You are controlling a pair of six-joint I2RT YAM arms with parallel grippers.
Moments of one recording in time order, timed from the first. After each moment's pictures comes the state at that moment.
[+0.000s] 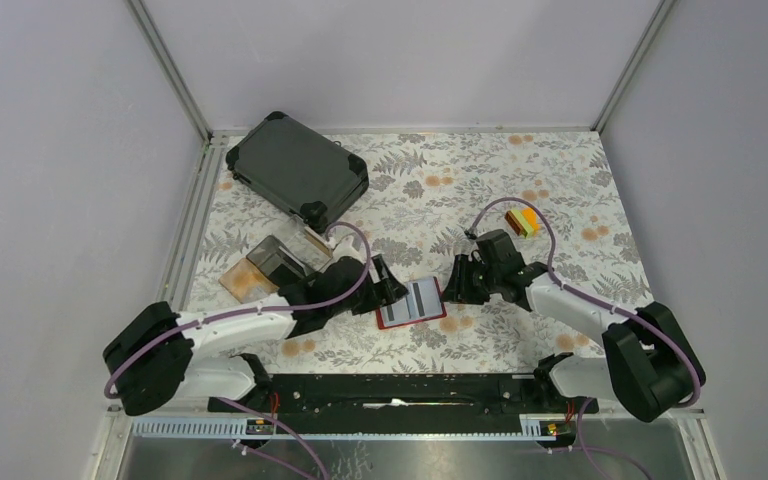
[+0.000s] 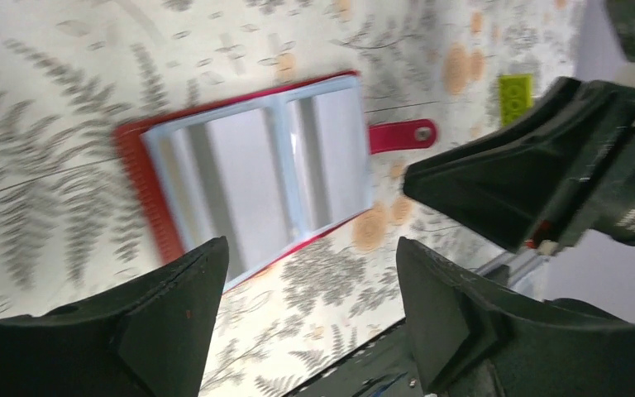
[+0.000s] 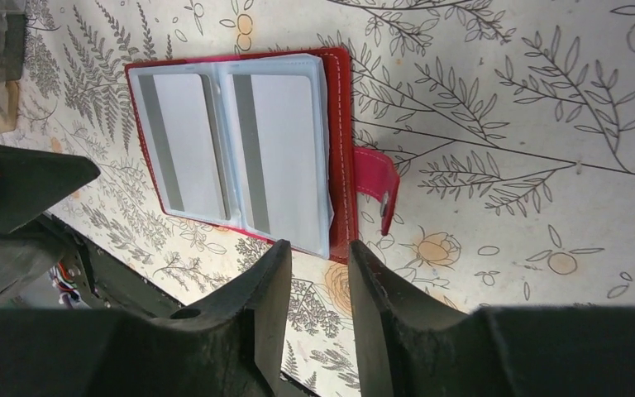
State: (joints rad) left arm -0.94 1.25 0.57 0.05 -0.12 -1.10; right arm 0.50 1.27 0.56 -0.23 -0.31 0.60
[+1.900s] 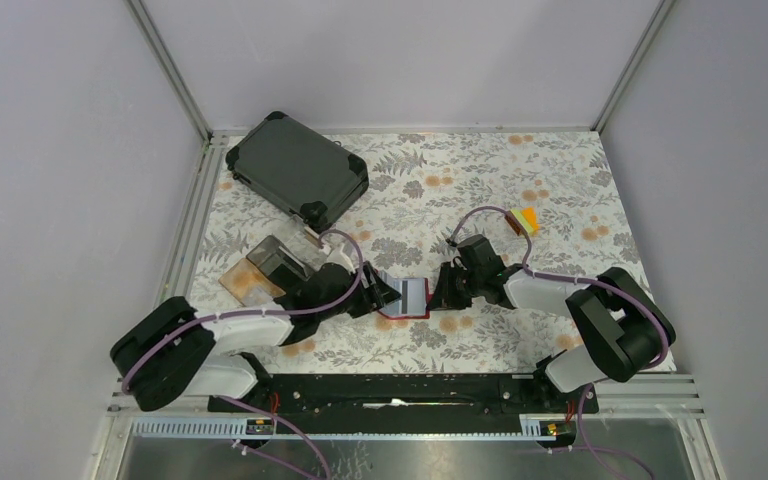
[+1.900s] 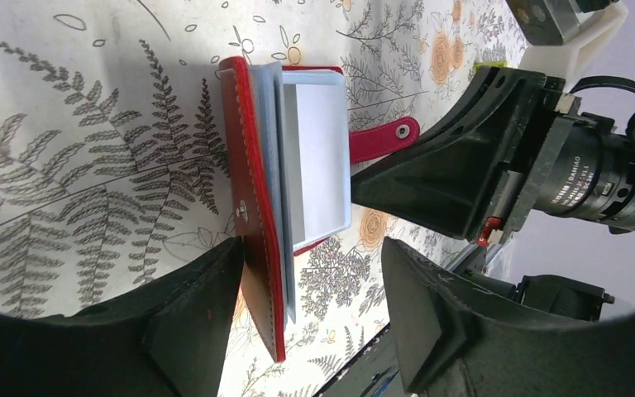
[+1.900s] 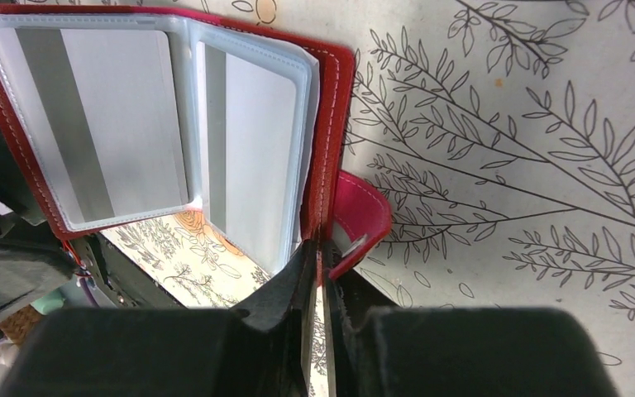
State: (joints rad) left arm -0.83 1.26 0.35 0.38 0.05 -1.09; right arm 0.58 1.49 0.55 -0.01 -0.38 0.67
